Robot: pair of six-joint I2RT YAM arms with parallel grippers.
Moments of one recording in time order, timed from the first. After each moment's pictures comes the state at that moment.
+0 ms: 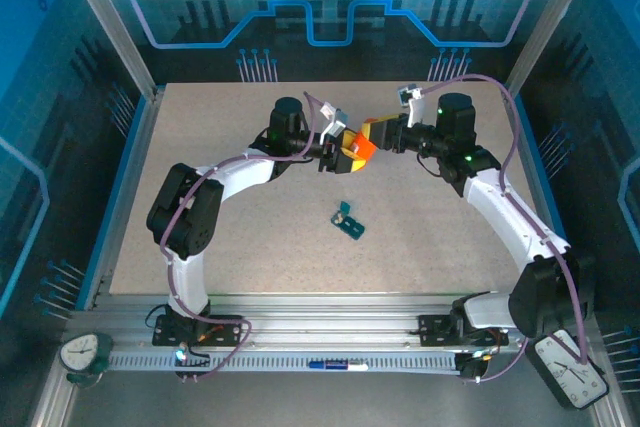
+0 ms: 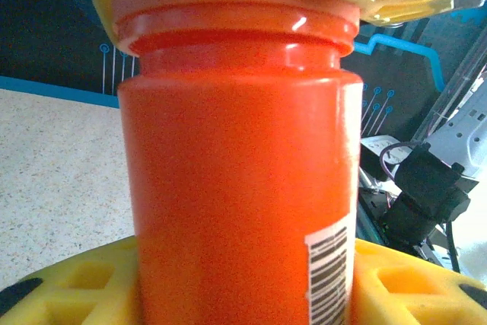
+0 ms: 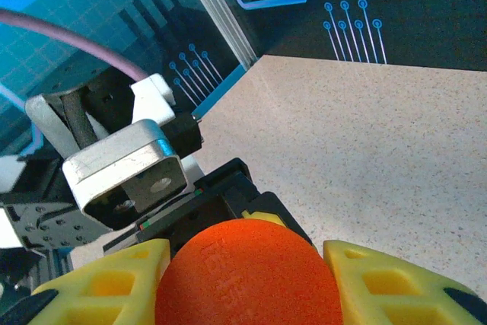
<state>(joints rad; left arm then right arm) -0.45 1.93 1.30 0.45 1.19 -0.06 0.25 1.34 1.12 -0.11 -0.67 0.28</state>
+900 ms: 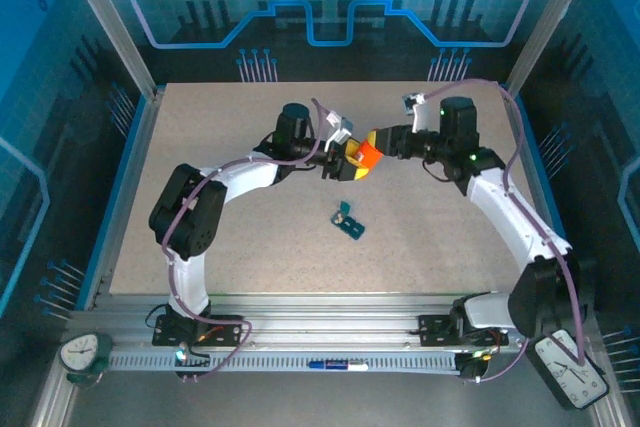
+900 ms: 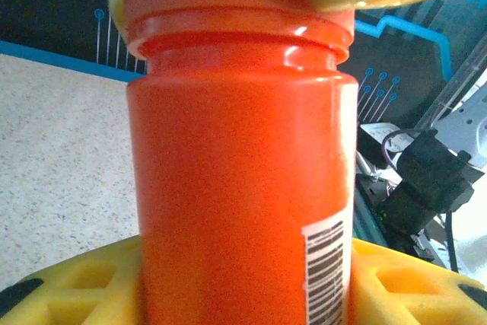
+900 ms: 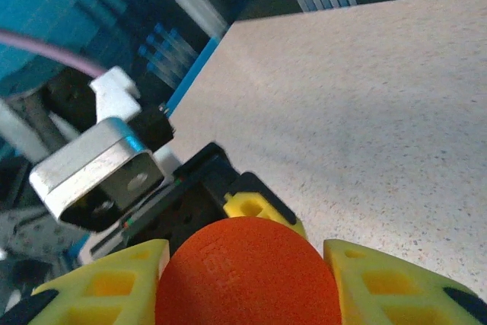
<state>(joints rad) -0.48 1.94 1.28 0.37 1.14 -0.03 0.24 1.30 1.05 -0.20 -0.59 0.41</state>
